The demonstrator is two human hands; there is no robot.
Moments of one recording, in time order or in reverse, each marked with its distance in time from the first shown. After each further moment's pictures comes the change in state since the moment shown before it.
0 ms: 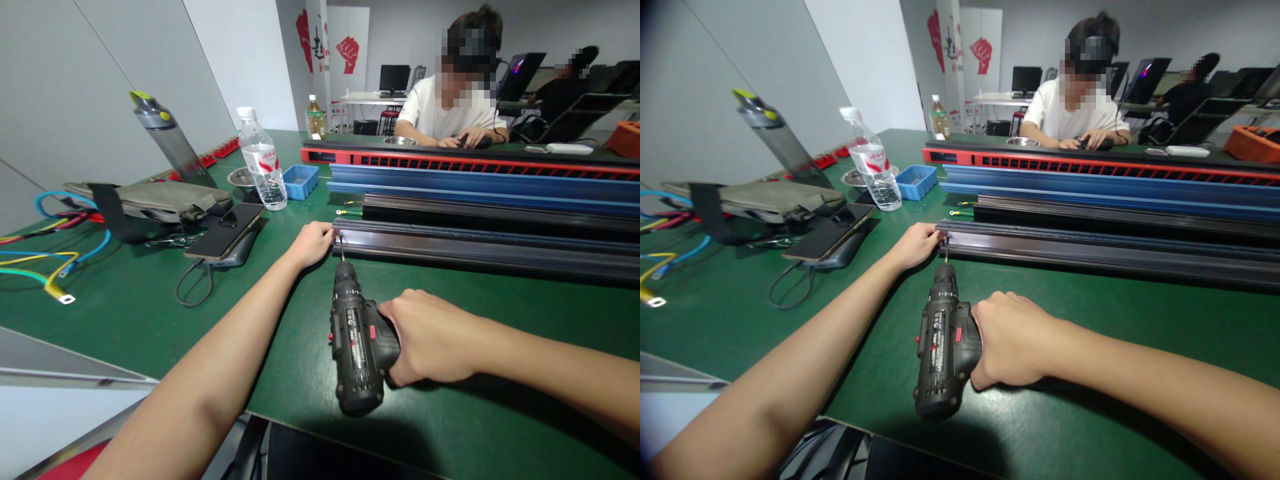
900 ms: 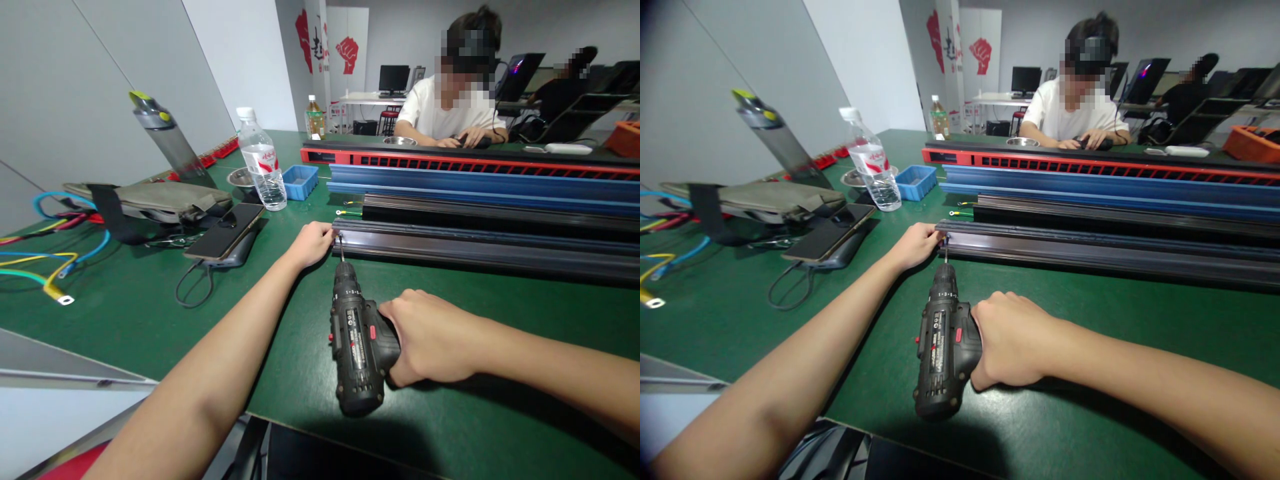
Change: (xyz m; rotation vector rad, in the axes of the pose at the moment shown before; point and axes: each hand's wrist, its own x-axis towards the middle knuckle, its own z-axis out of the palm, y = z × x) left_hand -0.001 0.001 -0.001 -0.014 -0.011 0.000; right_hand 0.000 -0.001 -0.001 -0.008 -0.020 0.010
